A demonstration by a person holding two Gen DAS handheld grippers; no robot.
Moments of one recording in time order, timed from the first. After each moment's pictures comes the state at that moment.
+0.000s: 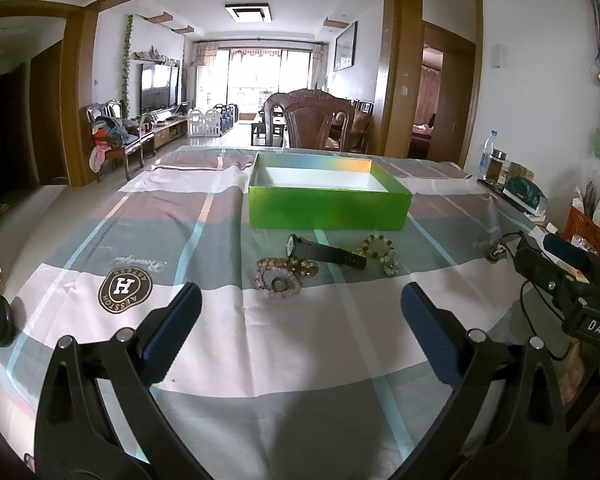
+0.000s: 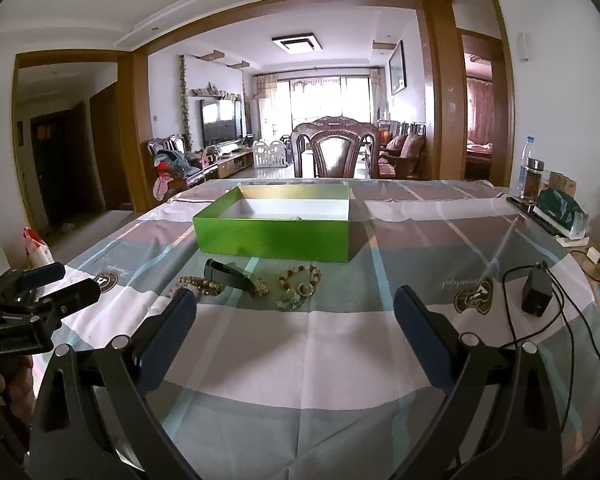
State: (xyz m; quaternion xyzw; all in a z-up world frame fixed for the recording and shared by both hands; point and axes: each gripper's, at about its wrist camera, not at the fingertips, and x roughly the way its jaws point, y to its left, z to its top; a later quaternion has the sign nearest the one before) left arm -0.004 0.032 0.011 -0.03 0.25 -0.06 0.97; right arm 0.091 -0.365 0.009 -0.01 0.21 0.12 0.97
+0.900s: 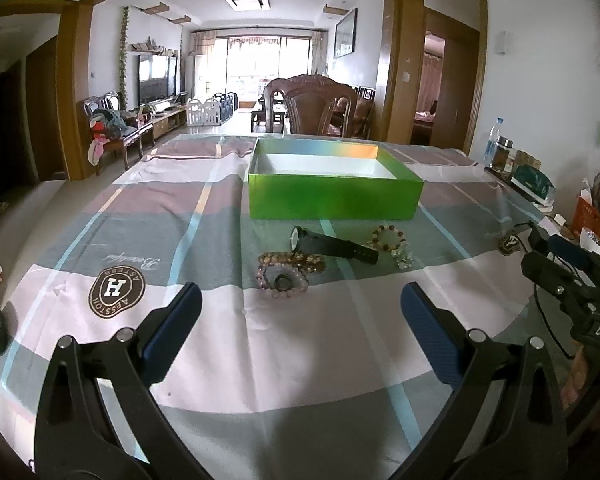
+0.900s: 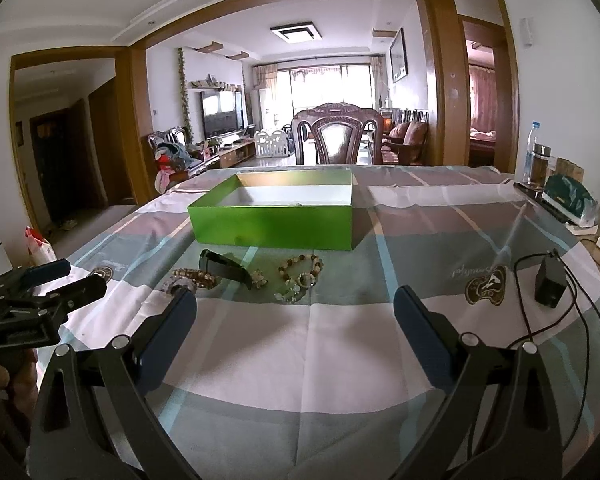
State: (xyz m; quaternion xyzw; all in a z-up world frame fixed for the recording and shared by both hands) left arm 0.027 0.033 -0.004 -0.02 0.28 -0.06 0.96; right arm 0.110 -0.362 -0.004 0.00 0.23 0.13 0.96
